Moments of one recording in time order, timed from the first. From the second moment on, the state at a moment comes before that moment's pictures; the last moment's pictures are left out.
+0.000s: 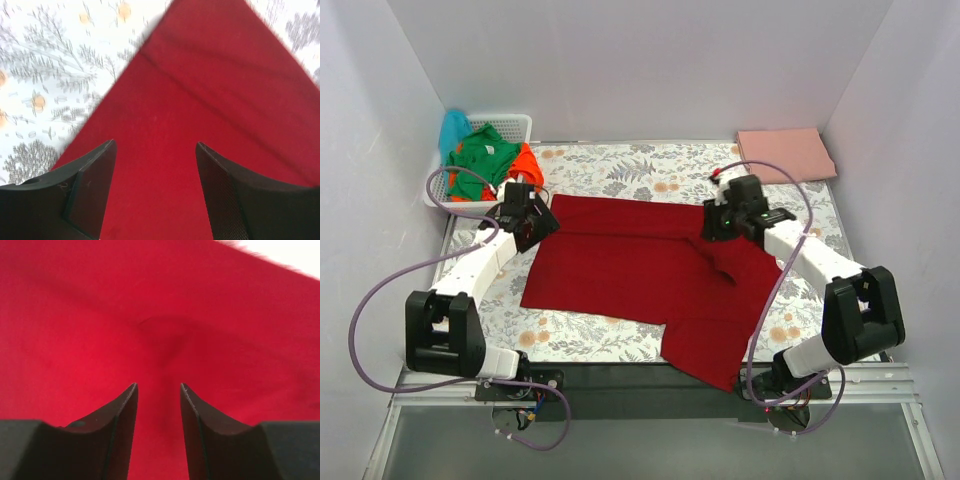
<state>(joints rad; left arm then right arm) -0.12 1.41 0.99 -0.46 -0.18 -0.68 0.33 1.47 1.00 -0.33 -0.18 0.14</state>
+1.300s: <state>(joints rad) -0.17 1.36 0.84 -0.40 -0.20 -0.61 0.55 1.79 1.13 -0.48 0.25 -0.11</state>
